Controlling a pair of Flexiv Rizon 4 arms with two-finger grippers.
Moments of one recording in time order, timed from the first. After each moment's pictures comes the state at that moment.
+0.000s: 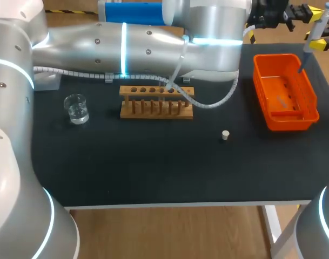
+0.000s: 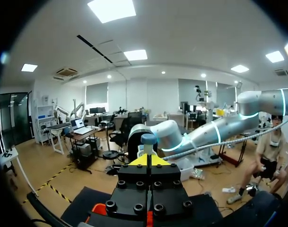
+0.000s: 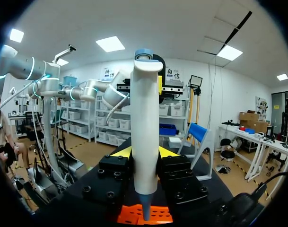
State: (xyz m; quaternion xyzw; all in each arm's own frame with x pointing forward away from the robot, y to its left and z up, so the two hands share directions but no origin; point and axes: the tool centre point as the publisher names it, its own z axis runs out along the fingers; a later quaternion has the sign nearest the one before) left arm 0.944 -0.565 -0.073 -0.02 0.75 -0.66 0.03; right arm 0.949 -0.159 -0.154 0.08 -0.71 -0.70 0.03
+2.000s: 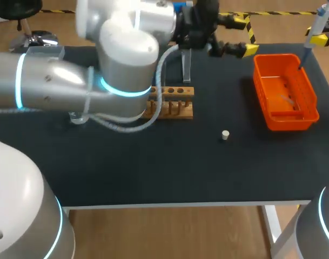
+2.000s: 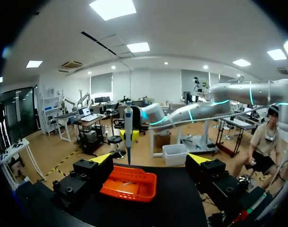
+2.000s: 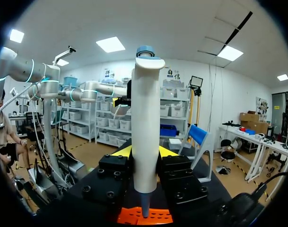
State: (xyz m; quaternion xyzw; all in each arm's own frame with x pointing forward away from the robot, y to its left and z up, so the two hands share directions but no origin) left arm 0.860 -0.372 -0.082 -0.04 0.78 -0.62 0.04; right arm 0.950 -0.158 -0.143 0.08 -0.71 -0.70 0.04
